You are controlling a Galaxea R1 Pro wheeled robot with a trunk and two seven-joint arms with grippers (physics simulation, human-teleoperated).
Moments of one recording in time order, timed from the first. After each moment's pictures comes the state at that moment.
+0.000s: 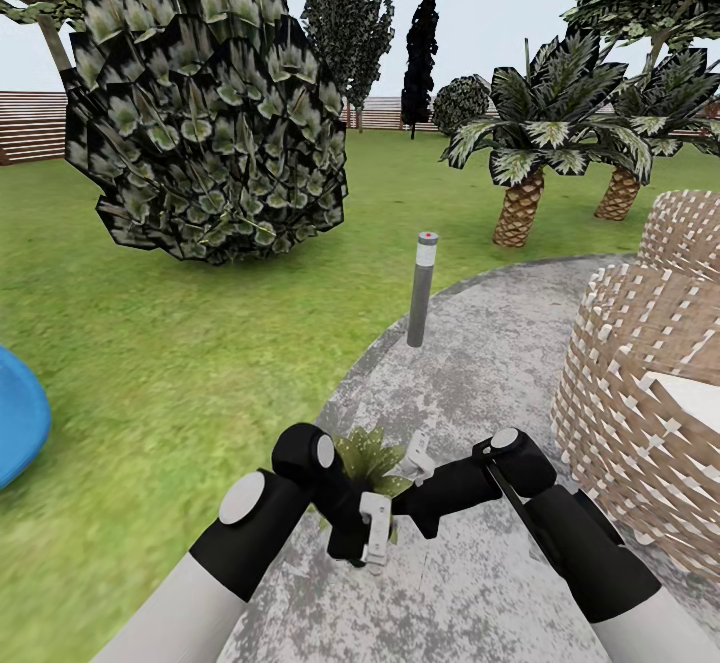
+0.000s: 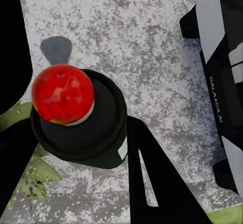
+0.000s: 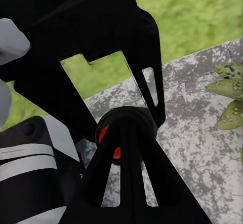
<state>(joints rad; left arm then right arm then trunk) -0.65 -0.15 -0.49 -1.25 -1.04 0.33 -1.56 -0.56 -0.18 0.38 -1.45 0.28 0.85 1.24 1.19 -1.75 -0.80</state>
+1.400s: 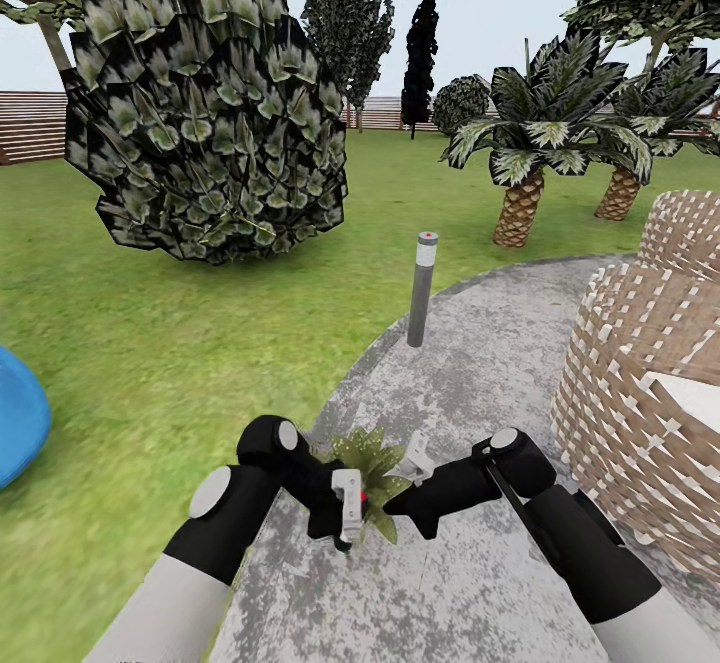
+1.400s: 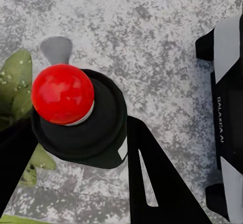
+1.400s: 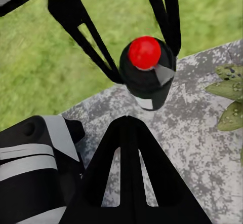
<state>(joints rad) -0.63 -0.14 -0.27 -1.25 -1.04 0.32 -1.56 -0.56 -0.18 0.39 -1.46 0.28 0.85 1.24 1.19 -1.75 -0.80</state>
